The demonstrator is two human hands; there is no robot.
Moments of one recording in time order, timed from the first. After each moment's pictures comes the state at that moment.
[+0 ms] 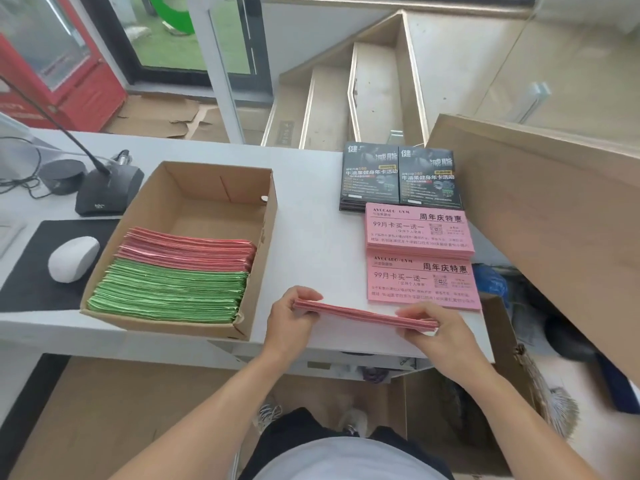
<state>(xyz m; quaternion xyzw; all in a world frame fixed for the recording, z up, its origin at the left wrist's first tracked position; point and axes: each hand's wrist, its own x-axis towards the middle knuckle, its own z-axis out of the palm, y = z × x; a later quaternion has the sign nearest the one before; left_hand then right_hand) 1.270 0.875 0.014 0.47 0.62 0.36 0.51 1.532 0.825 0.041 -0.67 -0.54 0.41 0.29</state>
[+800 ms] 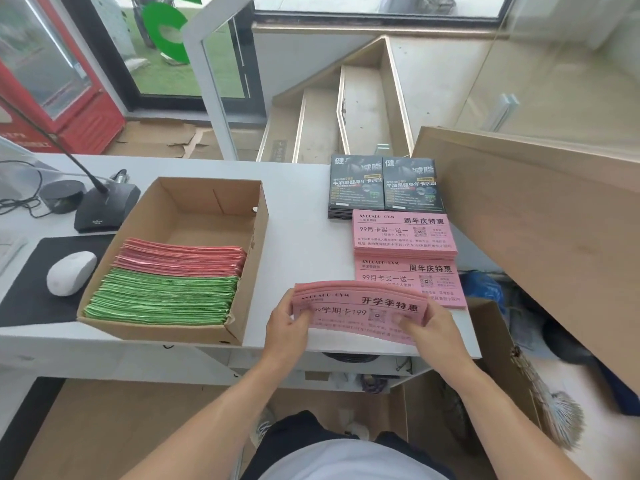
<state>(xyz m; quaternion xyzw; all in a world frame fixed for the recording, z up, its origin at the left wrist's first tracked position) 1.285 0.859 0.021 0.49 0.61 0.37 0.50 1.528 0.822 0.036 -0.67 -0.46 0.44 0.37</state>
